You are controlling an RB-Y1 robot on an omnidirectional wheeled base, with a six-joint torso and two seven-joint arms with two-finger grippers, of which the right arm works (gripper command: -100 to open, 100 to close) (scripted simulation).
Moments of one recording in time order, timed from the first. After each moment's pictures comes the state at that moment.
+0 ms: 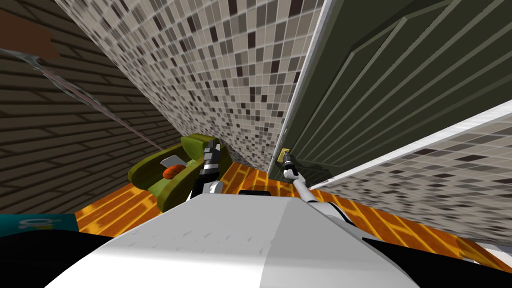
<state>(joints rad) -0.23 -0.32 0.02 -0.90 -0.38 -0.44 0.08</state>
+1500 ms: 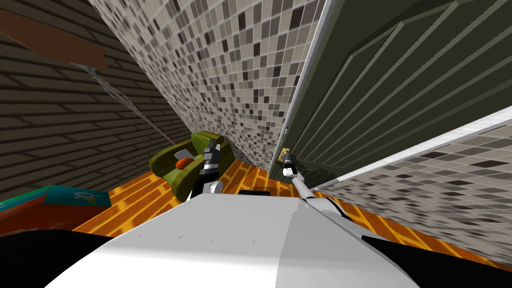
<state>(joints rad) -0.28 -0.32 0.04 -0.84 -0.47 -0.46 -0.27</state>
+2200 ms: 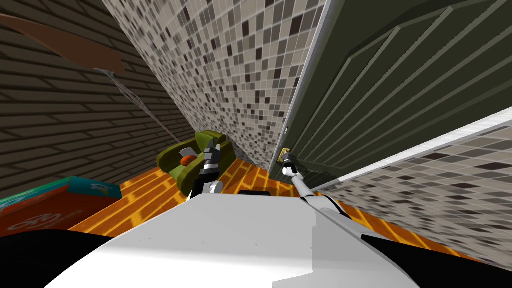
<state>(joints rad) -0.30 -0.32 0.04 -0.81 -0.51 -0.47 -0.44</state>
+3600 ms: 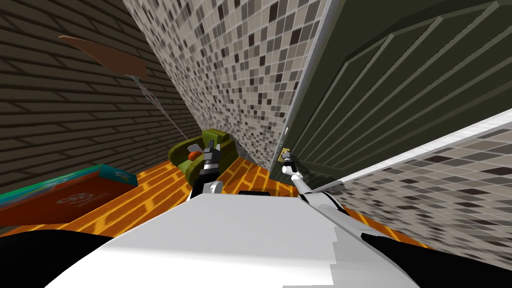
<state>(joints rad) -0.34 -0.33 0.05 -0.77 -0.59 -0.49 -0.77</state>
